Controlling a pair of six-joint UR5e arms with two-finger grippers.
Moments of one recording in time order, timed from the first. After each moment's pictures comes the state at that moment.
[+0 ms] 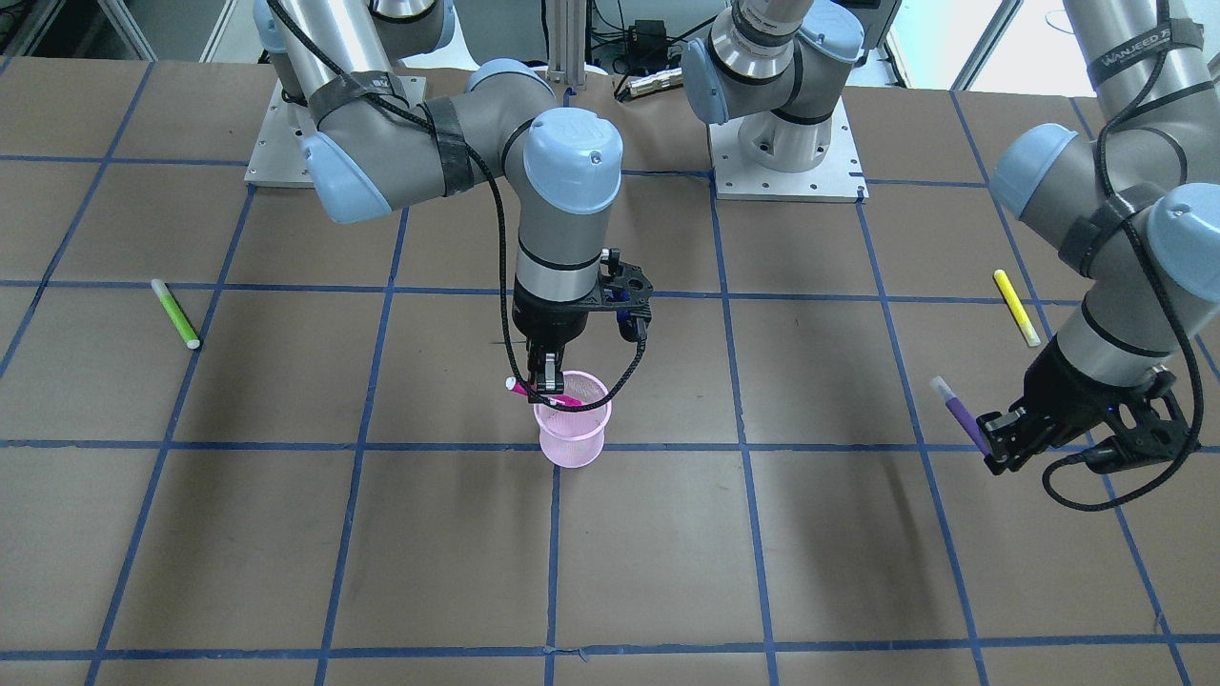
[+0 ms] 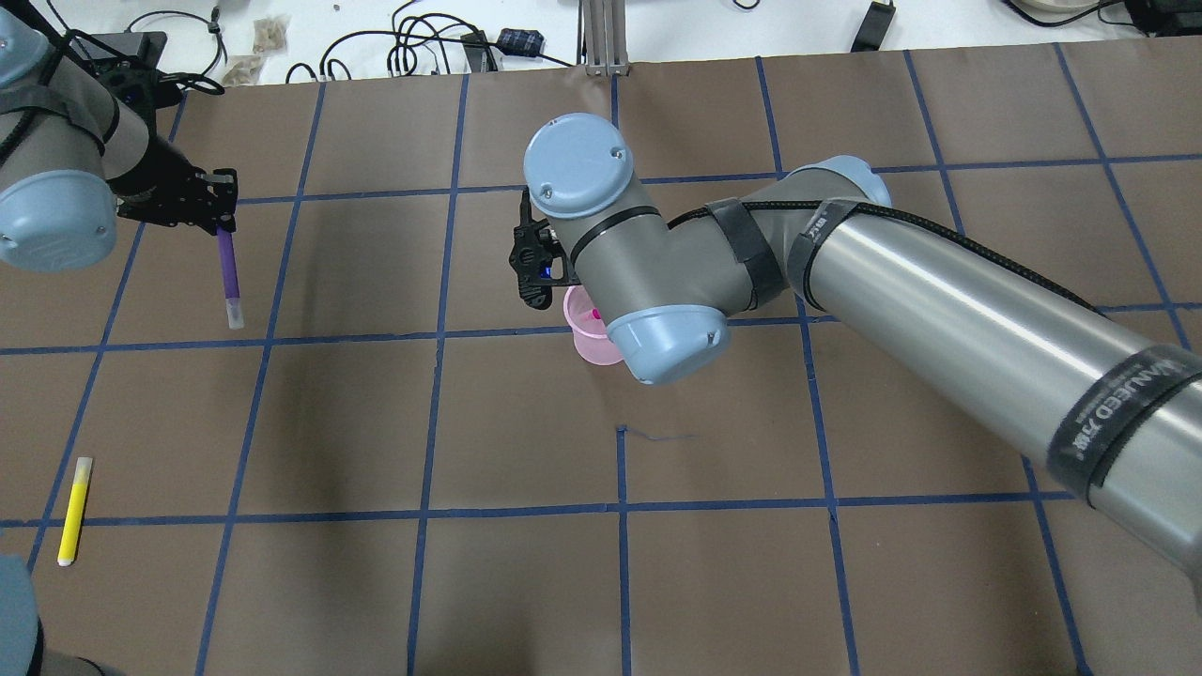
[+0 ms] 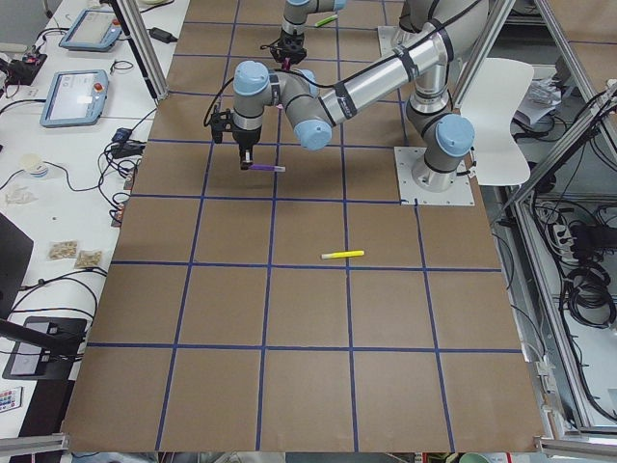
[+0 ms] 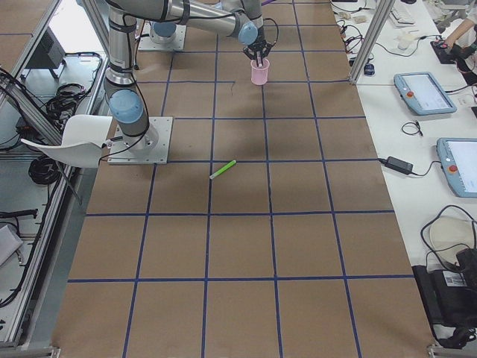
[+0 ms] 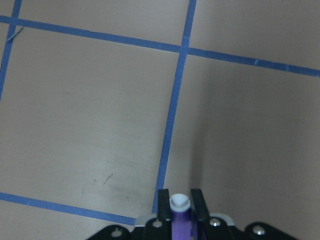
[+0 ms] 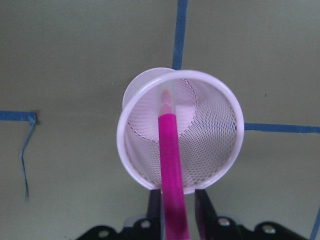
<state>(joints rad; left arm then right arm) -1.20 -1.86 -1.72 -0.95 1.54 0.18 2.03 -1.19 1.69 -2.19 -1.76 -1.21</state>
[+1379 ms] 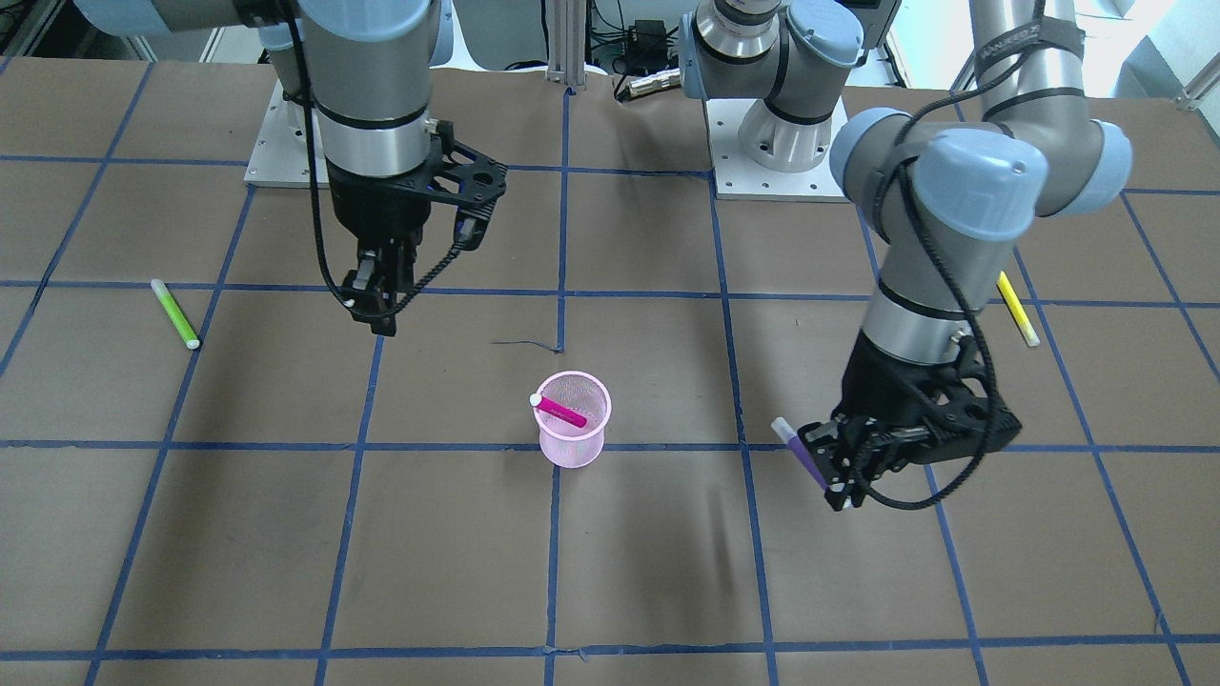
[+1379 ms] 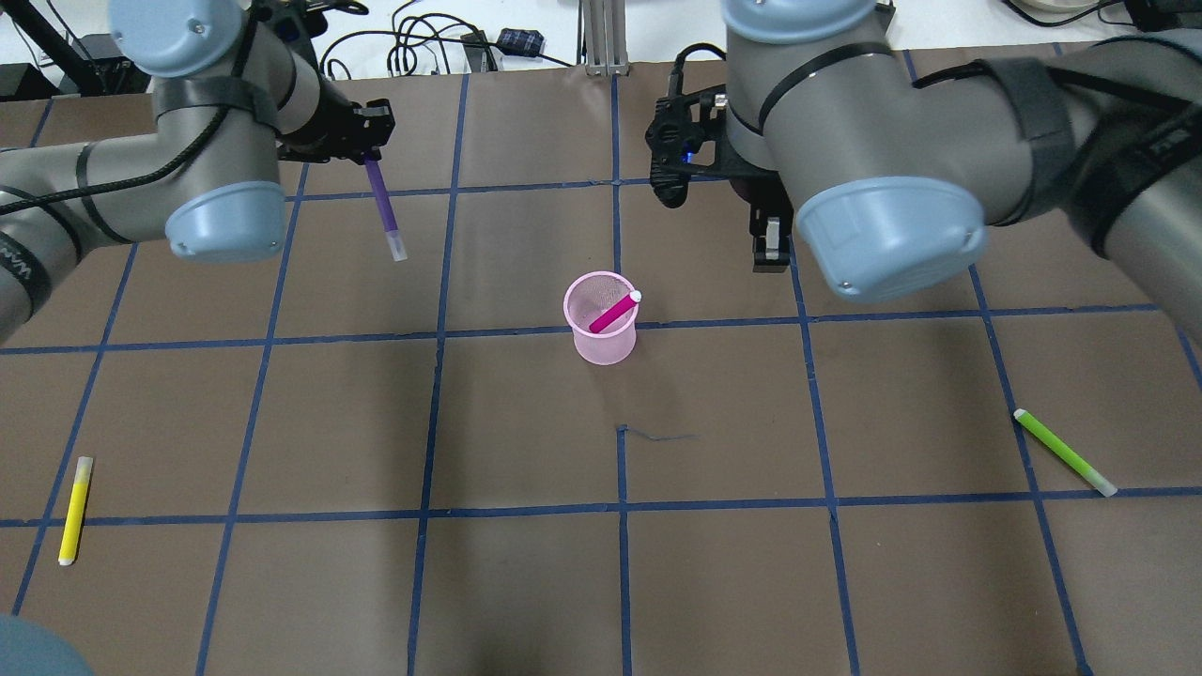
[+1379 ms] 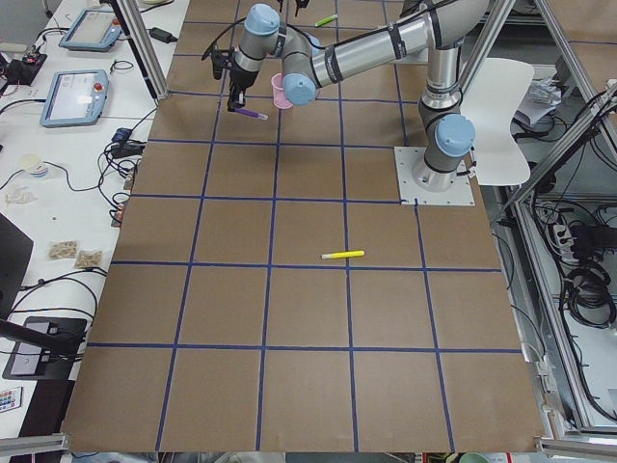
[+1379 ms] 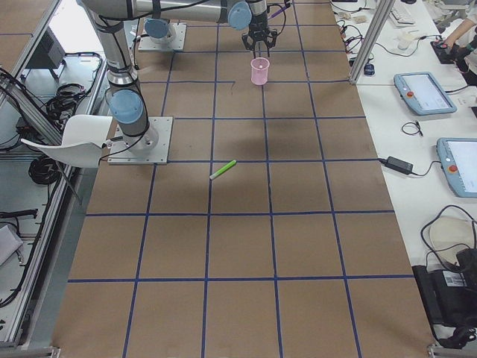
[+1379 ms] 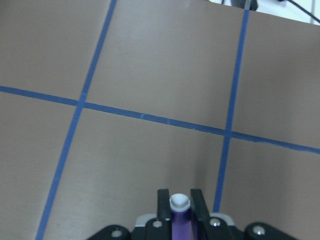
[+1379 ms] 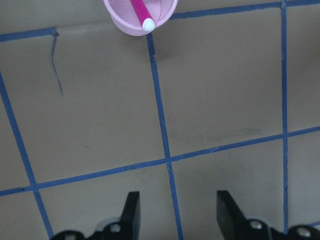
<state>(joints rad) -1.55 -1.85 -1.71 -0.70 1.53 -0.23 1.79 -1.51 1.67 -1.86 -1.71 -1.20</state>
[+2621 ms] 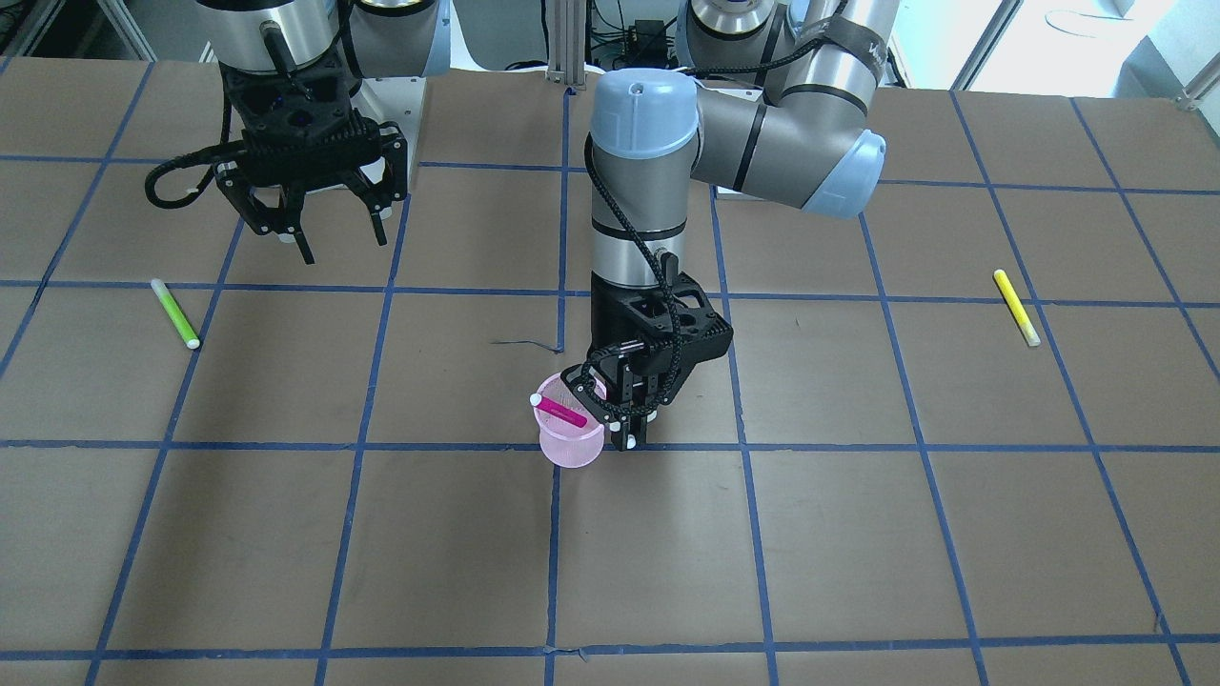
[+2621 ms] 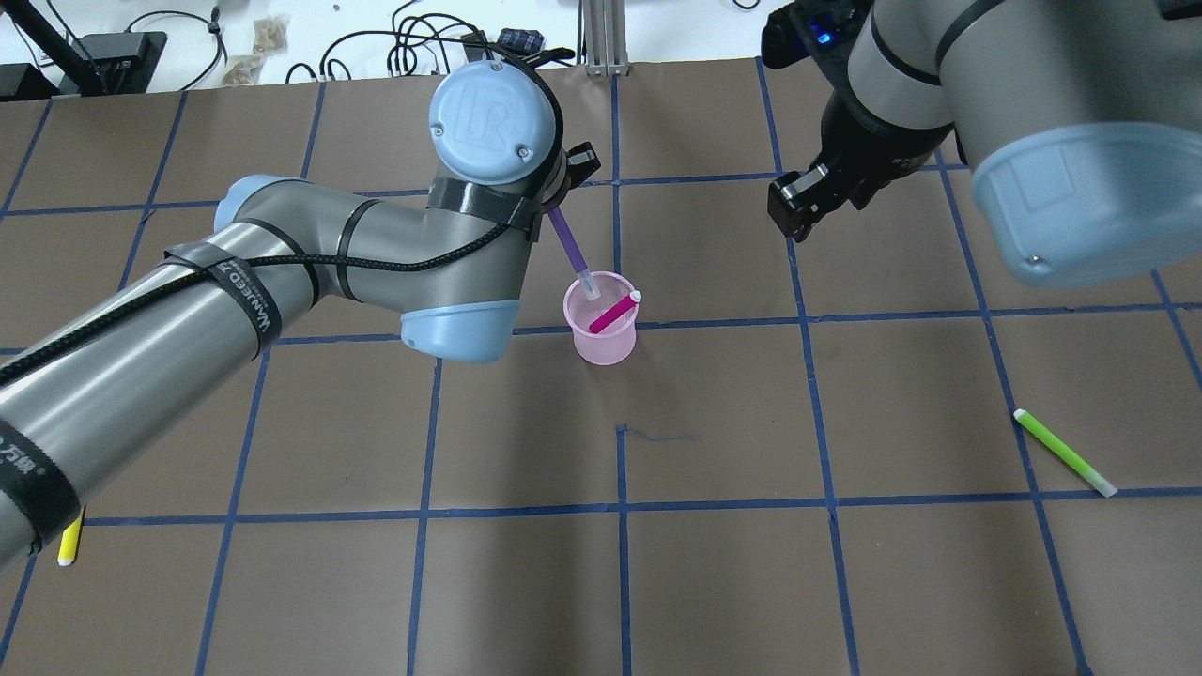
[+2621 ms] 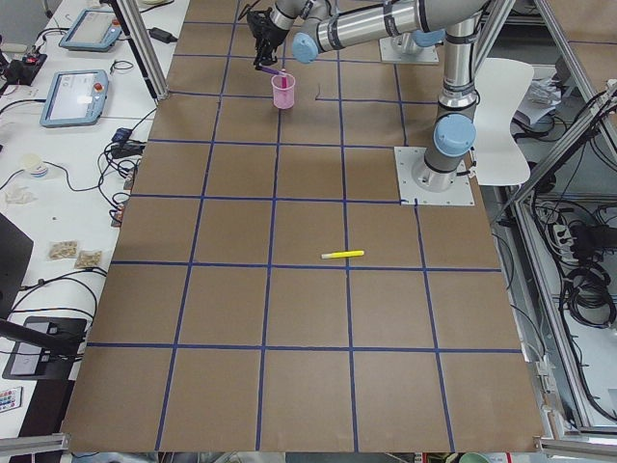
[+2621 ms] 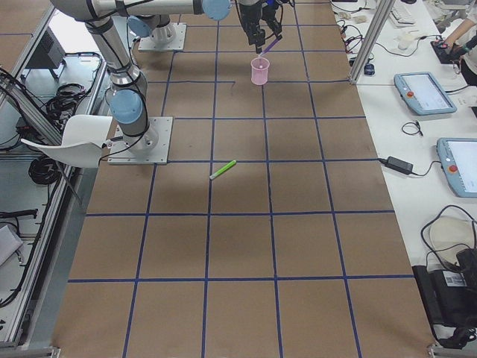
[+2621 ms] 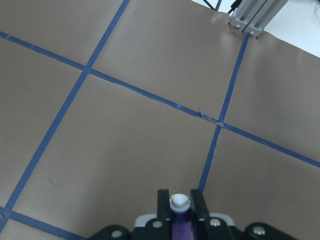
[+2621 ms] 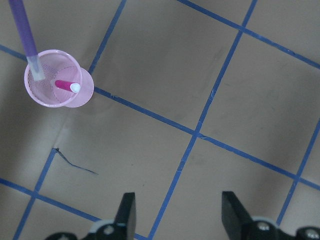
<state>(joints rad) -1.91 -1.88 -1.76 -0.60 1.76 -0.71 1.69 -1.63 1.66 -1.77 -1.58 -0.22</state>
